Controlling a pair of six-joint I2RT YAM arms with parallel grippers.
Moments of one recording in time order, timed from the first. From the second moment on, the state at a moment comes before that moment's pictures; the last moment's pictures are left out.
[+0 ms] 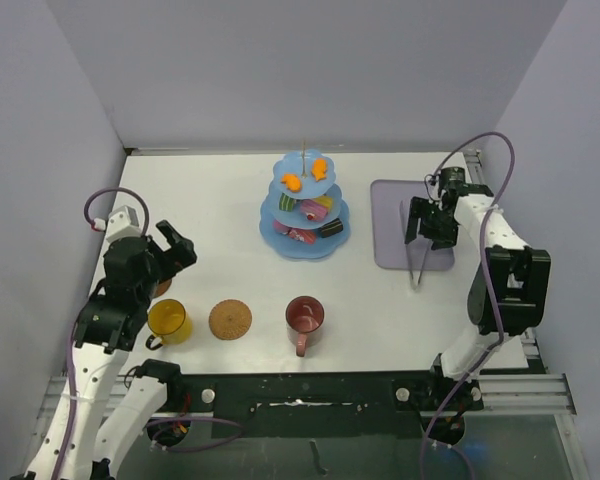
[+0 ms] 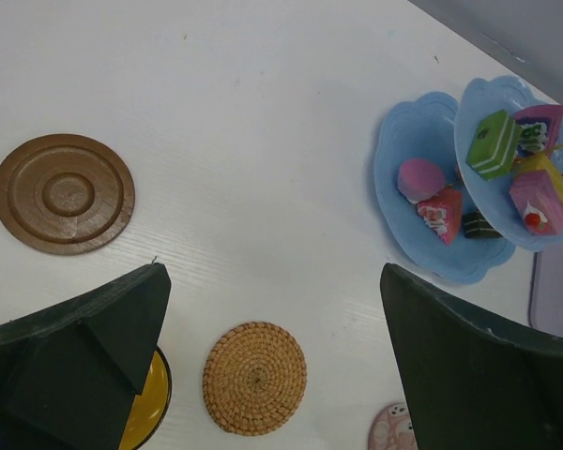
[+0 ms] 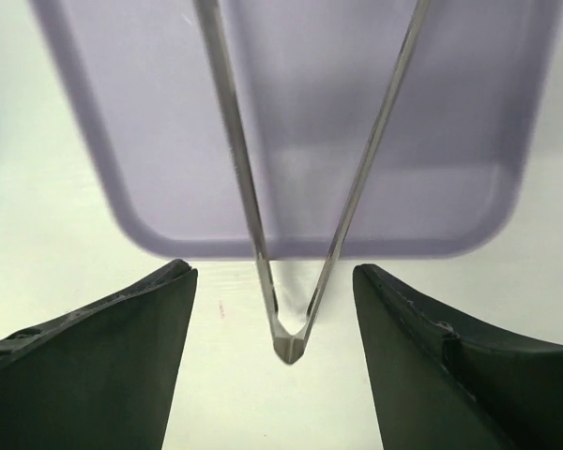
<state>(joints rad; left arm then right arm) -0.21 0.66 0.83 -0.64 -0.28 -0.60 -0.05 1.76 1.31 -0.83 -0.09 0.14</state>
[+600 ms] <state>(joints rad) -0.21 0.64 0.93 -0.81 -0.09 -0.79 -0.03 1.29 1.12 -0.81 -0.39 0.36</state>
